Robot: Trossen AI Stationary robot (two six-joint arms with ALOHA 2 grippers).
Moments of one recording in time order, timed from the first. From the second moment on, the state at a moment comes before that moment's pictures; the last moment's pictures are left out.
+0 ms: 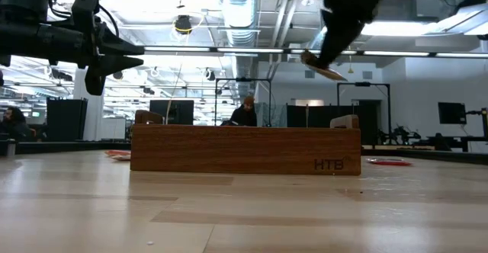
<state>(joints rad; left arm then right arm) 0.32 0.22 0.00 0.26 -0.07 -0.57 0.30 1.65 1.32 -0.94 0.47 0.48</state>
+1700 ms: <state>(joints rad) 0.32 0.21 0.00 0.18 -0.02 -0.58 0.43 2.21 1.73 -1.40 0.82 0.92</state>
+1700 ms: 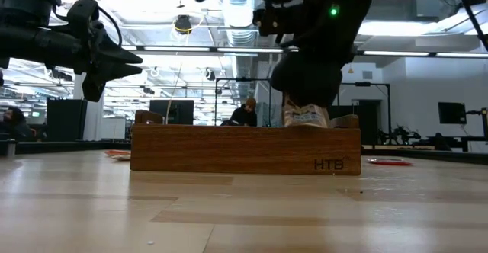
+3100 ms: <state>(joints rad) 0.32 0.22 0.00 0.18 -0.02 -0.59 0.43 2.21 1.69 -1.37 0.83 0.91</state>
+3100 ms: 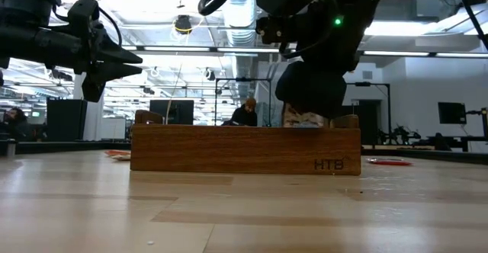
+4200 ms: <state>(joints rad) 0.32 0.22 0.00 0.18 -0.02 -0.59 0.43 2.21 1.73 -1.38 0.84 0.84</state>
